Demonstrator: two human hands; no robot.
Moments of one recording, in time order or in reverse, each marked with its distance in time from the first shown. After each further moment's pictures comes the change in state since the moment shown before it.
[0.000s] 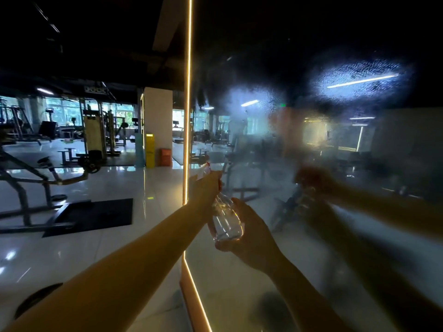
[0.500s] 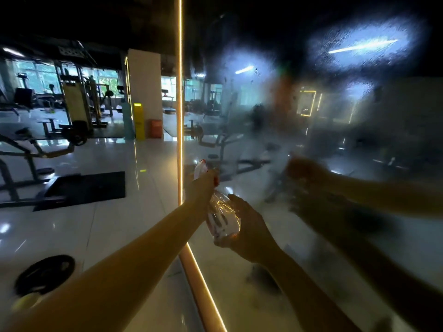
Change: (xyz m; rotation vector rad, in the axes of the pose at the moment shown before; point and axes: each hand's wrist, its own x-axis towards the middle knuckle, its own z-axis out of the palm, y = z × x) left_hand 0.034 -0.073 -0.028 0.012 -0.079 -0.043; right_hand 0.019 0.058 0.055 -0.190 -0.002 0.108
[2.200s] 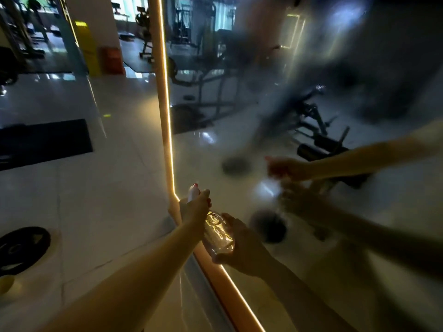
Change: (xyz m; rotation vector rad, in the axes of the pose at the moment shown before) left_hand 0.175 -0.217 -0.100 0.013 0.087 -0.457; right_hand 0.079 0.093 0.188 0.009 -0.250 0.305
